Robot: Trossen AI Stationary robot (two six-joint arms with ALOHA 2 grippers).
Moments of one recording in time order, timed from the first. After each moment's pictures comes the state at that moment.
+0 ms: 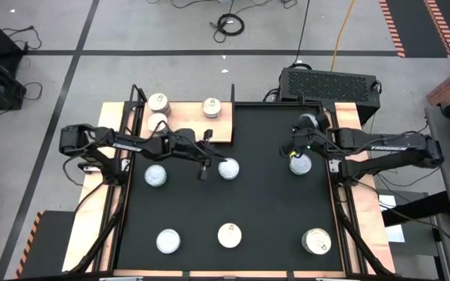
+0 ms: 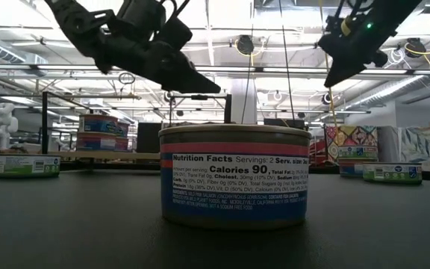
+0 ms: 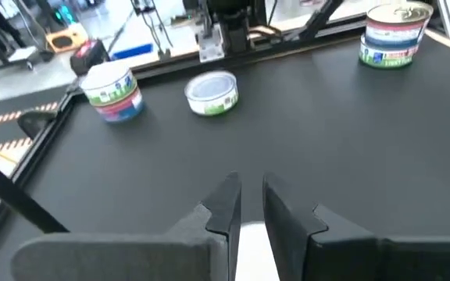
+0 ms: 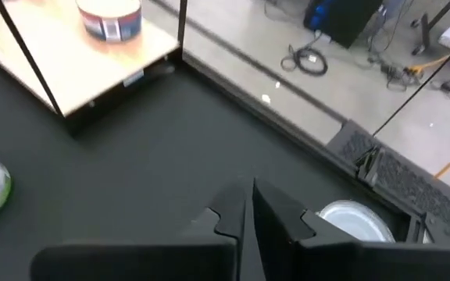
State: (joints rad) left arm 0.17 1.53 0.71 0.48 0.23 0.29; right arm -0.12 0.97 0.83 -0.75 0.72 0.51
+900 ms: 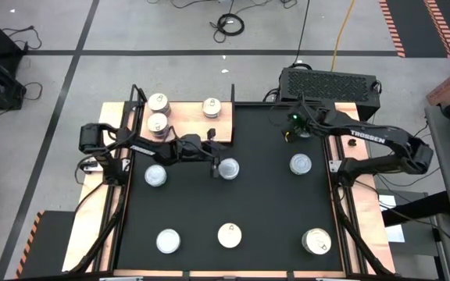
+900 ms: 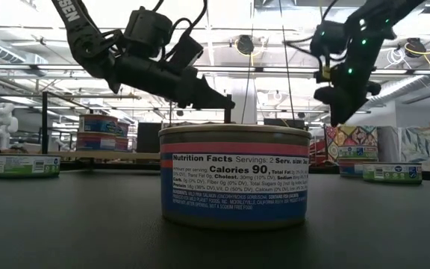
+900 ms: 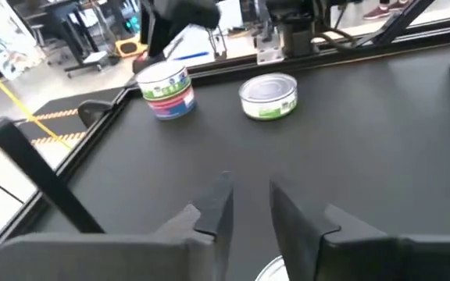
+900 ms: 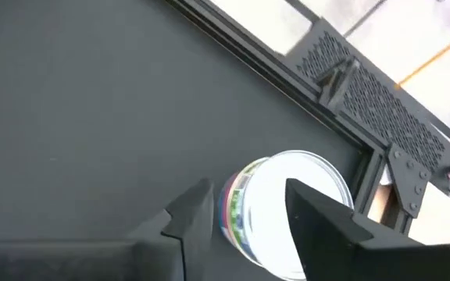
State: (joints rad) left arm 0.15 1.72 0.71 0.76 0.03 0.24; right arm -0.58 1.18 0.83 -0.75 0.47 0.26
